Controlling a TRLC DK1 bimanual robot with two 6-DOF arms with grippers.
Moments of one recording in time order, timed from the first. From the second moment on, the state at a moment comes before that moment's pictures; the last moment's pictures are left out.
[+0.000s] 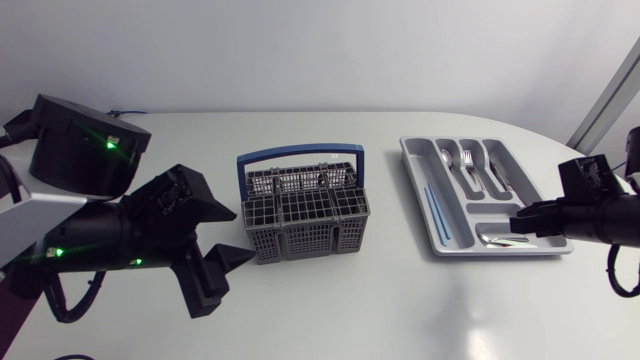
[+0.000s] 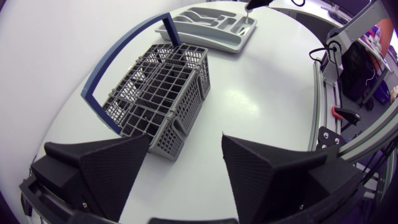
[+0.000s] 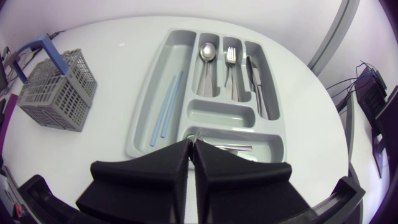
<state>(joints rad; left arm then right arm) -0.60 1.05 0.76 -0.52 0.16 0.41 -0.26 1.13 0.64 -0.35 -0.20 -0.29</state>
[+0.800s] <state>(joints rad) -0.43 0.99 0.72 -0.53 0.18 0.49 -0.12 1.53 0.59 0.05 0.07 -0.30</state>
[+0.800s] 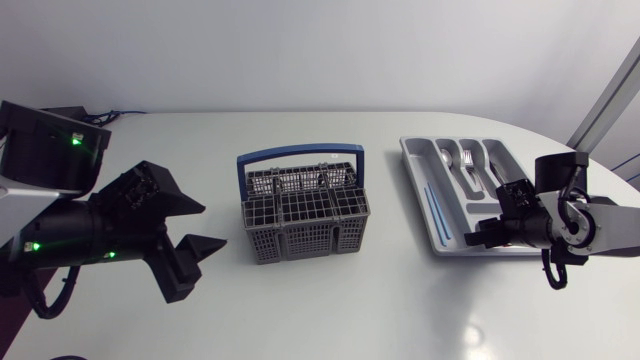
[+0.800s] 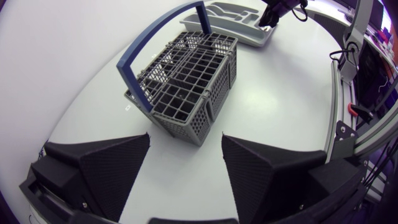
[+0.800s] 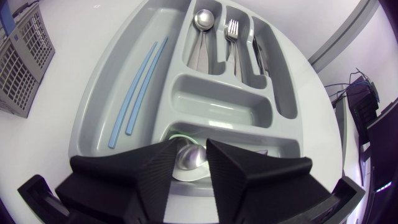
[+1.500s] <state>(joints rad) -0.22 1.16 0.66 -0.35 0.24 0.57 0.31 1.37 0.80 -0.20 0.06 0.00</state>
